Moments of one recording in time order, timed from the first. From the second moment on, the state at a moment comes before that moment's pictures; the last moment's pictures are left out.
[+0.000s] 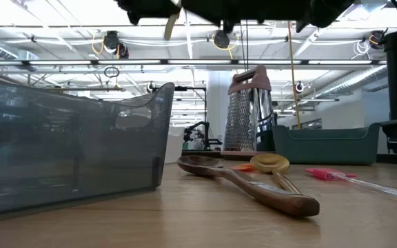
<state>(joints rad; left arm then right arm) -0.08 1.23 0.95 -0.06 -0.31 0.06 0.01 1.53 0.88 0.70 0.04 -0.16</state>
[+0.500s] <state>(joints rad) -0.03 1.22 0.95 -0.69 -0.41 -0.39 0.01 1.54 0.88 0.38 0.13 0.01</state>
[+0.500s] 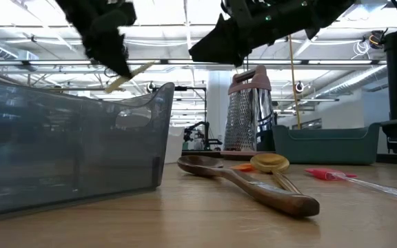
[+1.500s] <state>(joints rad) 0.13 1.35 0.98 -0.95 0.43 -0.71 0.01 1.54 0.88 0.39 0.13 0.00</state>
